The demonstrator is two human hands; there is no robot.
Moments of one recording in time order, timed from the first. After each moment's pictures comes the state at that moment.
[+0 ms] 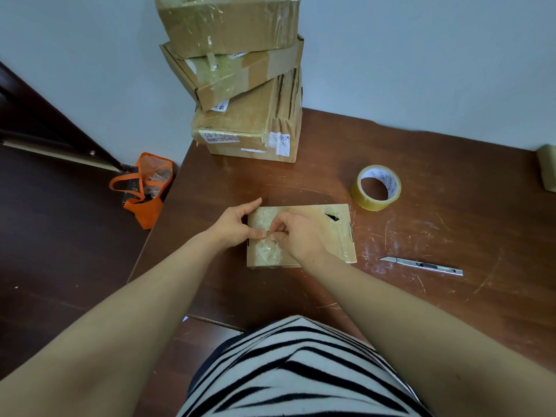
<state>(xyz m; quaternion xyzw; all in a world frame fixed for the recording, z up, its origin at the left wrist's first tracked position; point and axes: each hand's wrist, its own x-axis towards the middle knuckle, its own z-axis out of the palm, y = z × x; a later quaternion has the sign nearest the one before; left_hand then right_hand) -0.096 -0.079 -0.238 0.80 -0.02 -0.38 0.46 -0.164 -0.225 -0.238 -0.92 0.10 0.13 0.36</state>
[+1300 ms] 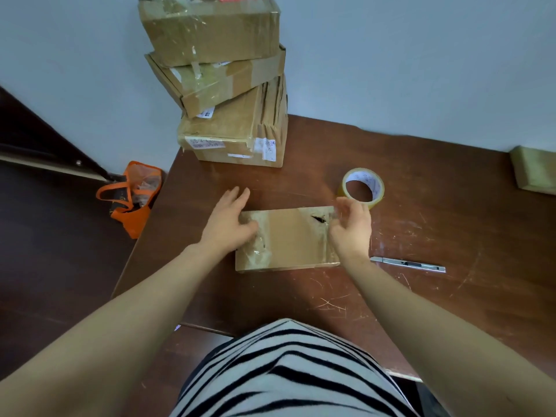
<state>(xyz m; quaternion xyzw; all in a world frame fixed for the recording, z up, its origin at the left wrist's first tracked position) -0.105 -0.096 -0.228 0.93 -0.13 -0.21 0.29 -0.199 -0.303 -0.237 -0.82 0.34 -0.11 0.45</state>
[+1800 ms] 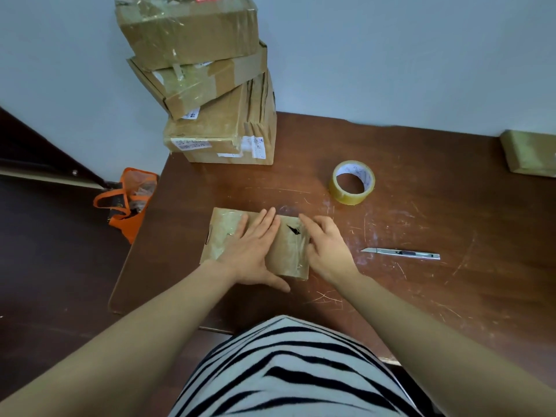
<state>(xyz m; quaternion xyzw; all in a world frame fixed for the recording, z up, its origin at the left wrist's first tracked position) -0.154 -0.117 -0.236 0.88 -0.41 -0.26 0.00 -0.238 -0.286 -0.238 -0.92 0.13 0.06 0.37</state>
